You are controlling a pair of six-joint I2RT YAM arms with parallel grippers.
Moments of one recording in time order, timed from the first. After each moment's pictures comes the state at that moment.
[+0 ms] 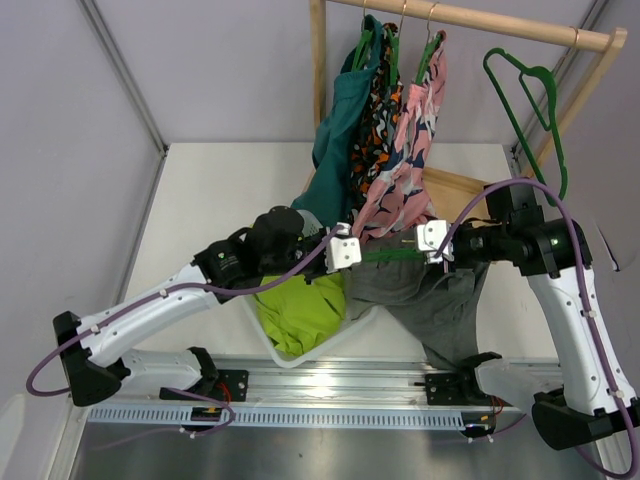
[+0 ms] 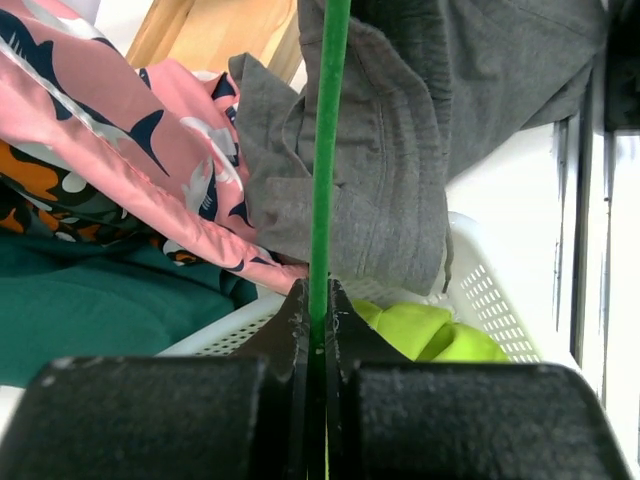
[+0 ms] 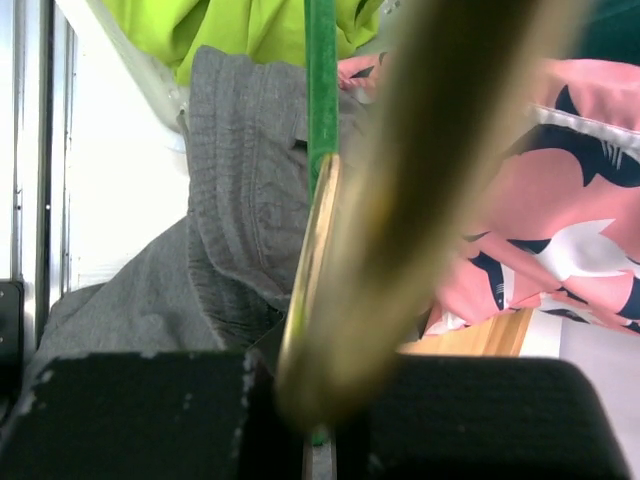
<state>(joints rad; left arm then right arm) -0.97 1.18 1.19 -0.47 0.25 0.50 0.29 1.08 1.50 -1.35 -0.65 -1.32</state>
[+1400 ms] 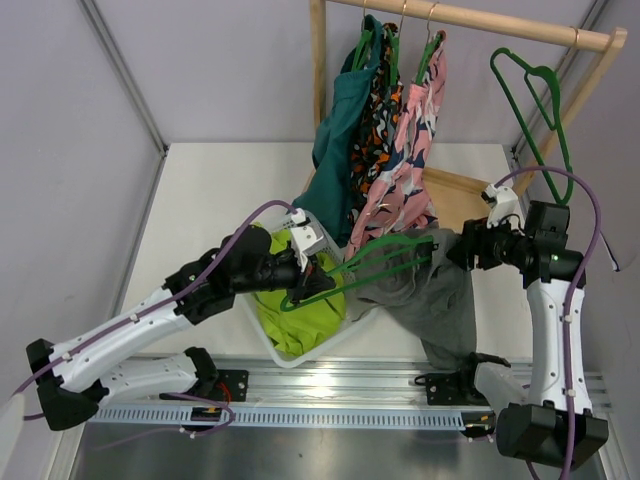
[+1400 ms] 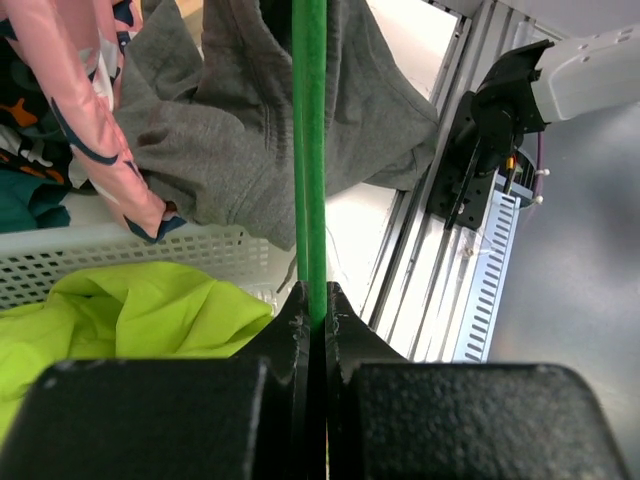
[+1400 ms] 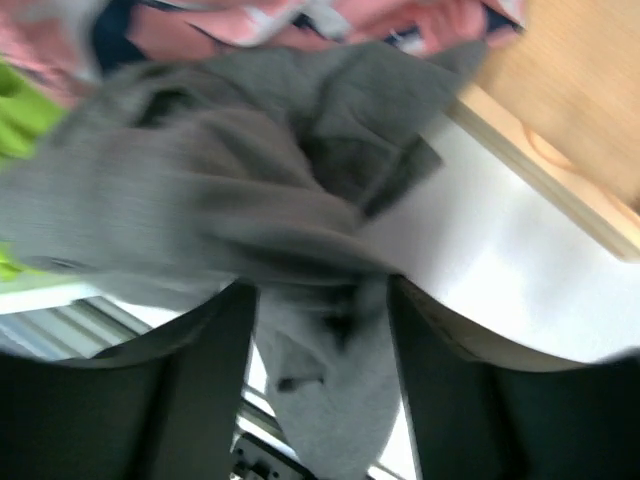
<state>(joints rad) -0.96 0.97 1.00 -0.40 0.30 -0.11 -0.19 0.96 1.07 -0.92 -0.63 -0.28</state>
